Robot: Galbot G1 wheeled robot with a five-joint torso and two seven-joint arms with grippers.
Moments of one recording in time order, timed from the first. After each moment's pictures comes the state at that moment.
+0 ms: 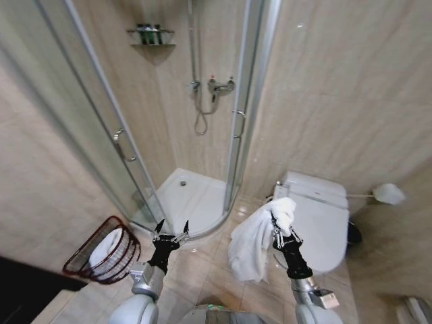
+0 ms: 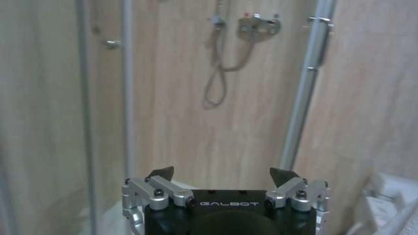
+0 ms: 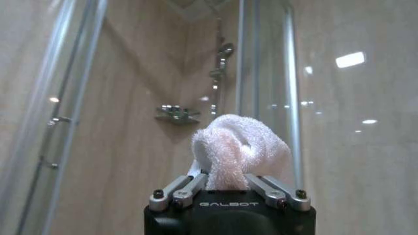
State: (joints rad) left arm 1.85 -1.59 -0.52 -2.34 -0.06 0.15 0.10; right arm -1.75 1.42 0.60 2.08 0.21 0.64 -0.28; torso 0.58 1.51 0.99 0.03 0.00
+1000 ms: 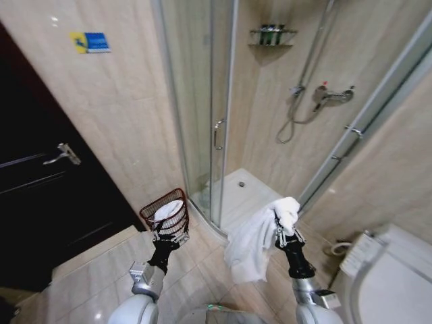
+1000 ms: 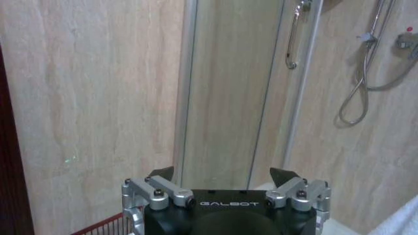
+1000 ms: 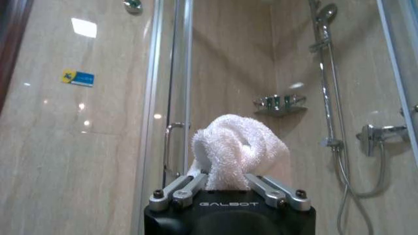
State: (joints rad) left arm 1.85 -1.59 -0.52 -2.34 -0.06 0.15 0.10; right arm -1.77 1.41 0.59 2.13 0.23 0.58 -0.18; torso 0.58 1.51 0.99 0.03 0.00
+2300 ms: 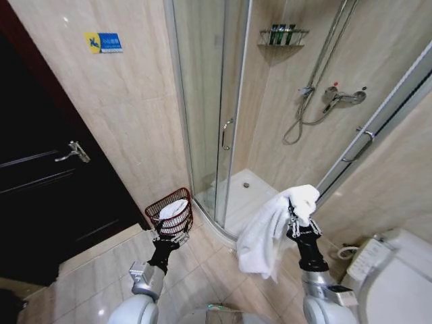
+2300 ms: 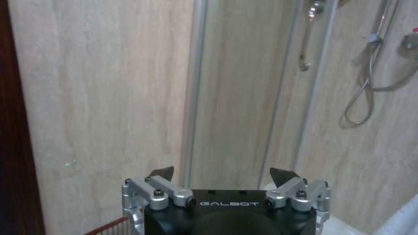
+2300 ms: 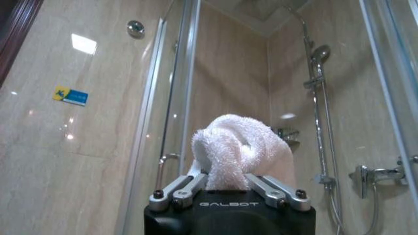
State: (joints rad) left arm 1.85 -1.59 -0.52 -2.34 -0.06 0.15 0.10; right arm -1.75 1.42 0.64 2.19 0.20 0.60 -0.14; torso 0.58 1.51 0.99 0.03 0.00
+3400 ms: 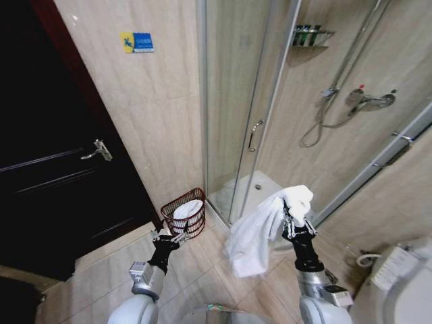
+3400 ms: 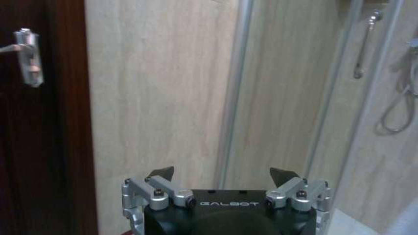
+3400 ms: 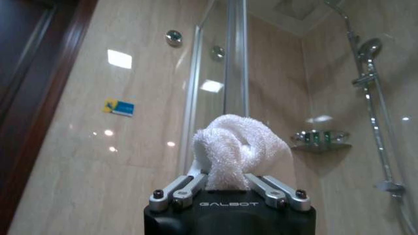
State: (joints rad) left arm 1.85 -1.59 -0.52 -2.34 -0.06 0.15 0.10; right arm -1.74 1.41 0.61 2.20 0.21 0.62 -0.17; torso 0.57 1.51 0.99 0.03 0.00
